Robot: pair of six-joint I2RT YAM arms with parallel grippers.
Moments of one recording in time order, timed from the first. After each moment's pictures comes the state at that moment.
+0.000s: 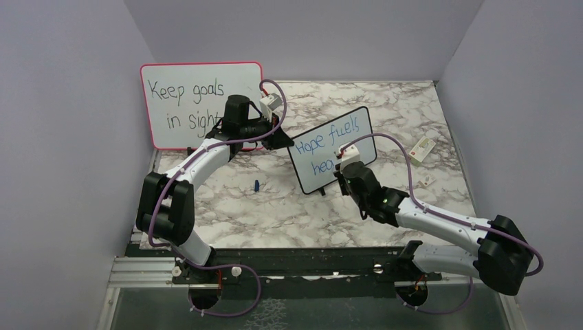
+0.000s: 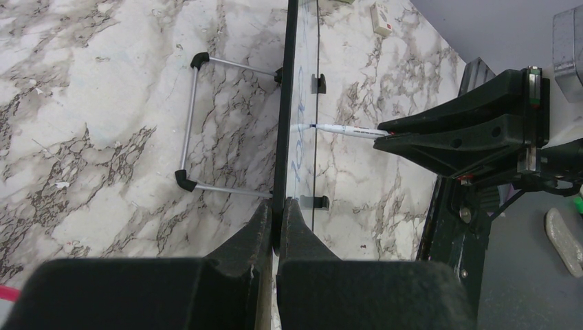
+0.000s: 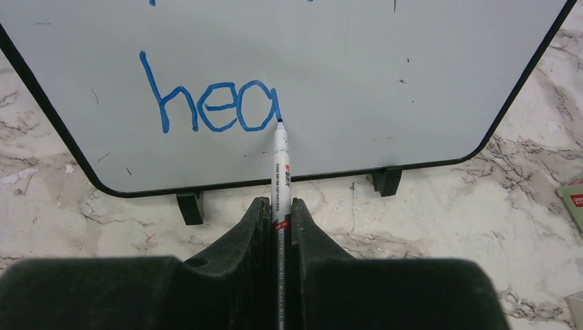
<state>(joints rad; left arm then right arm) -0.33 1.59 1.12 -0.03 0.86 -0.12 0.84 1.14 0.60 -0.02 0.50 0.12</state>
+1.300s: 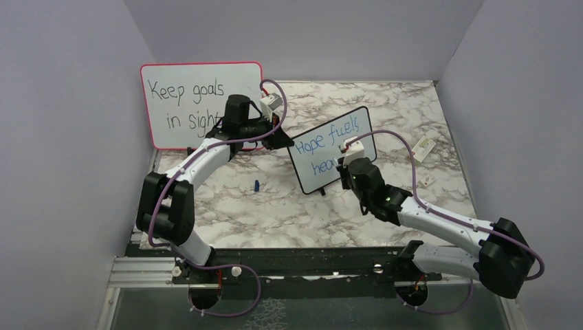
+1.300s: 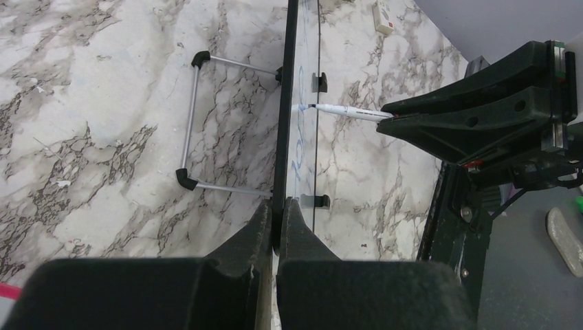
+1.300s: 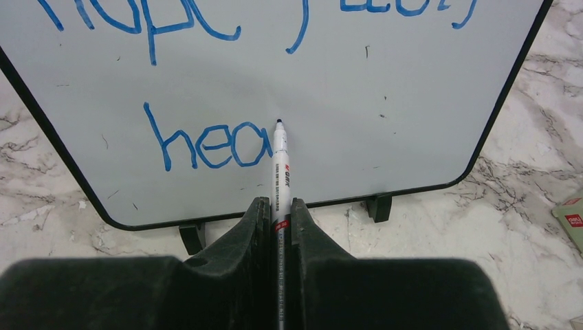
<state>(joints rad) -0.34 1.59 1.13 -0.05 0.86 -0.11 0.80 1.12 0.60 0.06 0.48 0.09</state>
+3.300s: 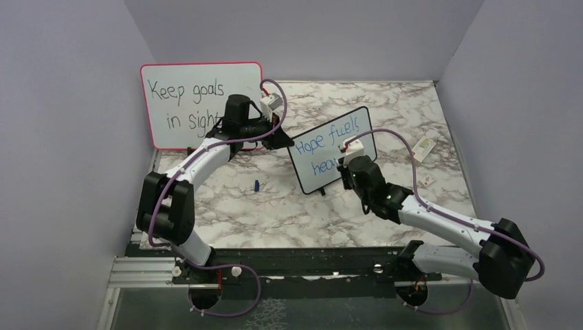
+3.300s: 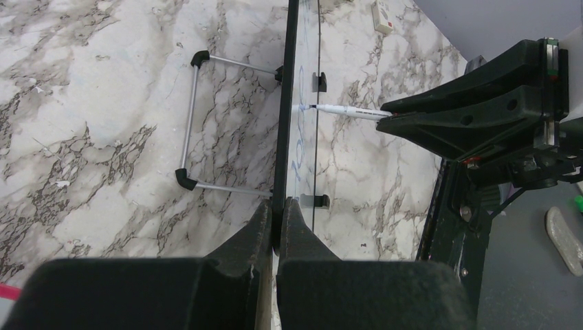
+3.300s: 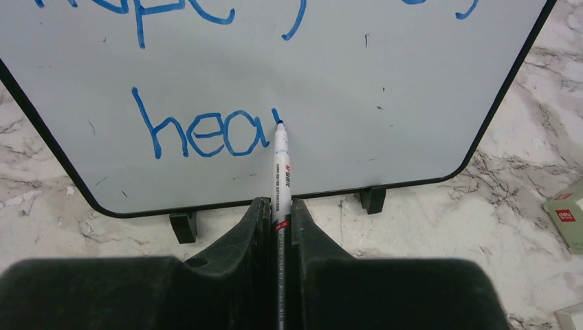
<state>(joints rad) -0.34 1.59 1.13 -0.05 0.86 -0.11 0.78 1.12 0.62 -0.01 0.45 0.08</state>
